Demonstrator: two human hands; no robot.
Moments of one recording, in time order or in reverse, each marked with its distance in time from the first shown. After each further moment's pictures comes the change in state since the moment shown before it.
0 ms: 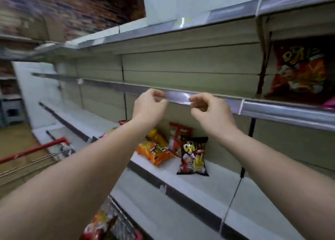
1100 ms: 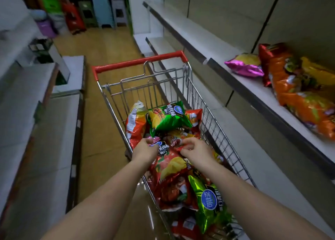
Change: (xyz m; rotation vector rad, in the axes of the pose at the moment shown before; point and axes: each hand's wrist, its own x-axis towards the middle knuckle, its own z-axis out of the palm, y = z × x) left_hand -0.095 -0.466 -0.220 0.175 0.065 -1.132; right_hand -0.140 -0.028 0.498 0.042 -1.049 0.410
